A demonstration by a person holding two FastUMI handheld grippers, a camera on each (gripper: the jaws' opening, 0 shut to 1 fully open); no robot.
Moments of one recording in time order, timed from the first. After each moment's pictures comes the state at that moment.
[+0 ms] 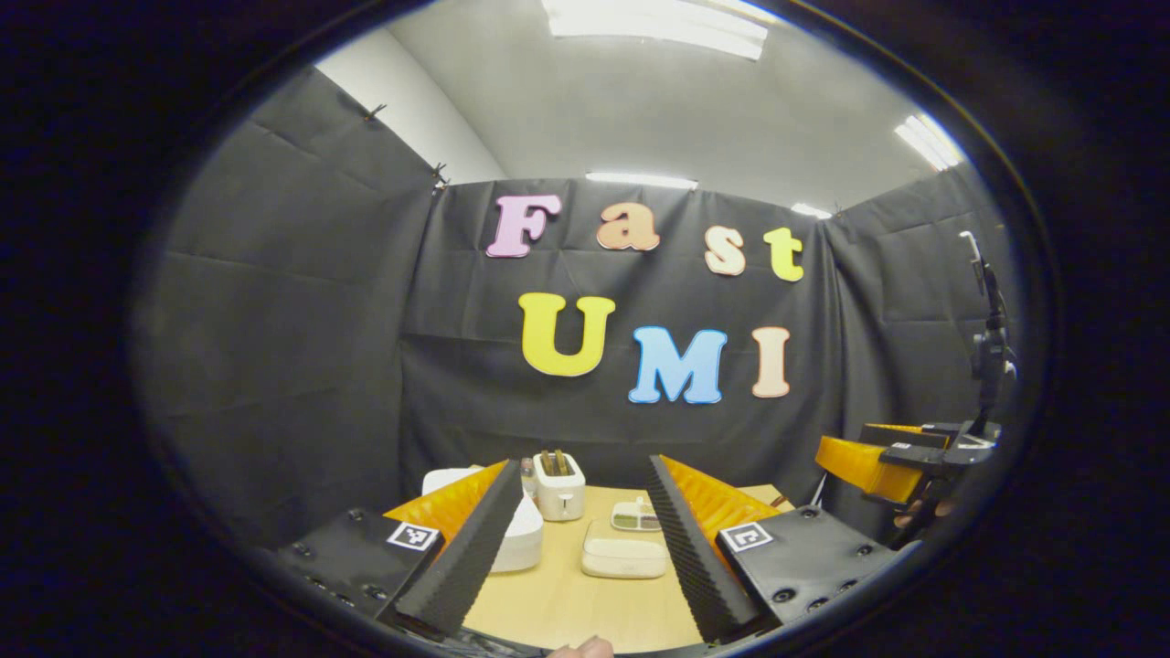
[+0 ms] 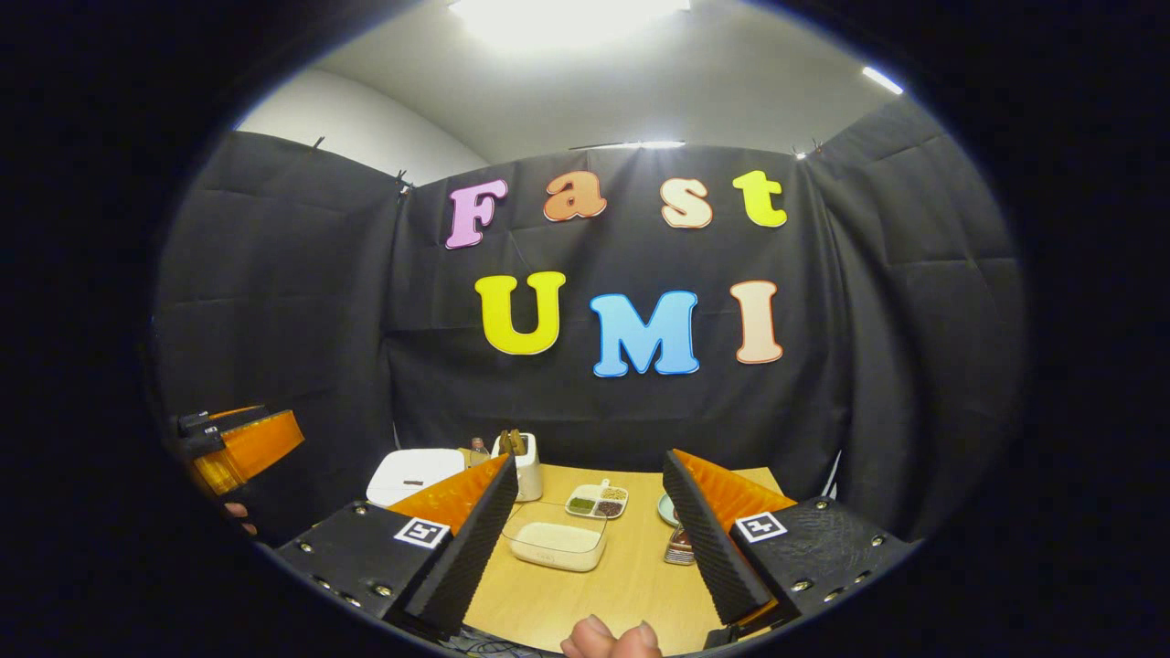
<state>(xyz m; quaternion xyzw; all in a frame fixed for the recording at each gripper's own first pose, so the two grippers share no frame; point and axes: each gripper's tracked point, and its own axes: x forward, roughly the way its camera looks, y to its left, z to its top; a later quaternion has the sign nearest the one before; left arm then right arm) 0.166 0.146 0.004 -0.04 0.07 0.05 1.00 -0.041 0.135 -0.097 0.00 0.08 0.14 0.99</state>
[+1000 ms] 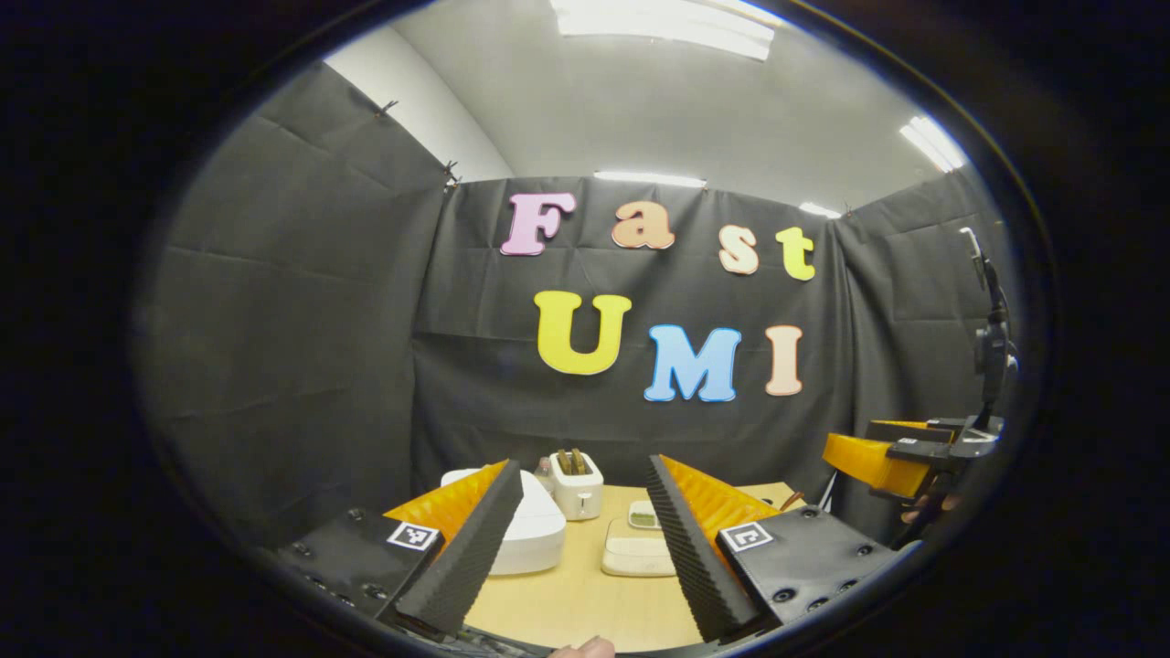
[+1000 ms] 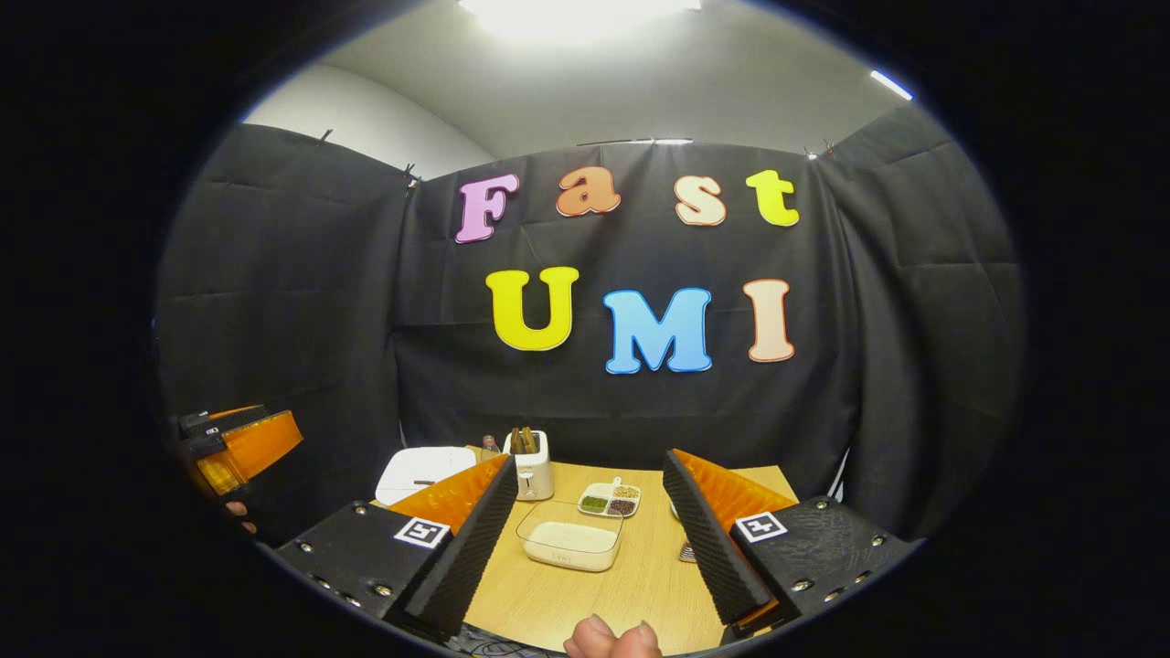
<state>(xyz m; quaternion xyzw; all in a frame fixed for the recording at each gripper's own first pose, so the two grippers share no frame) 0.162 0.181 0.003 -0.05 0.07 0.05 1.00 -0.041 0.160 -0.102 -0.01 0.09 0.14 0.99</state>
